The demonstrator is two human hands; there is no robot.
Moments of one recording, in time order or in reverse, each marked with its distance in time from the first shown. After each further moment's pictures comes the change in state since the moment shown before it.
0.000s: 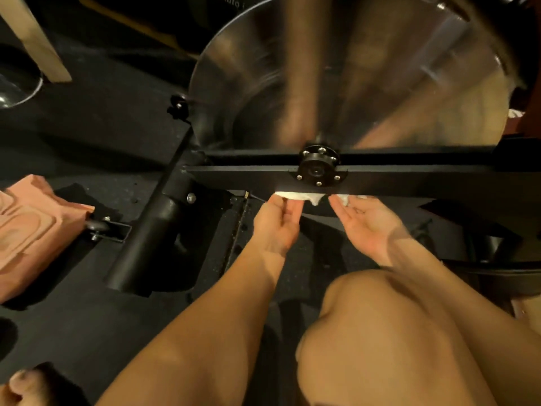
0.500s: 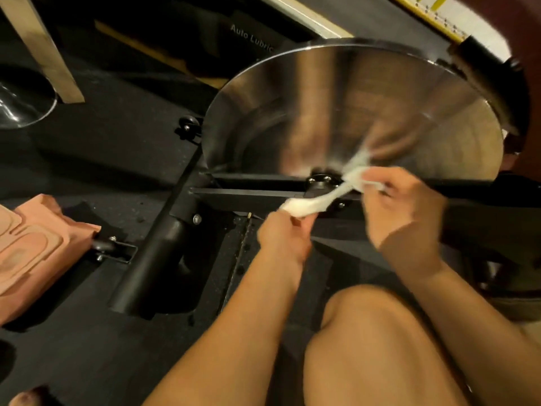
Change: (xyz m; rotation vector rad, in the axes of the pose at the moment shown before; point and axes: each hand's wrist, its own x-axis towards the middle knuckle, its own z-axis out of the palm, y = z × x) left_hand -0.037 0.009 0.043 0.229 0.086 0.077; right_hand -0.062 -0.023 0.051 -1.304 0.167 -1.372
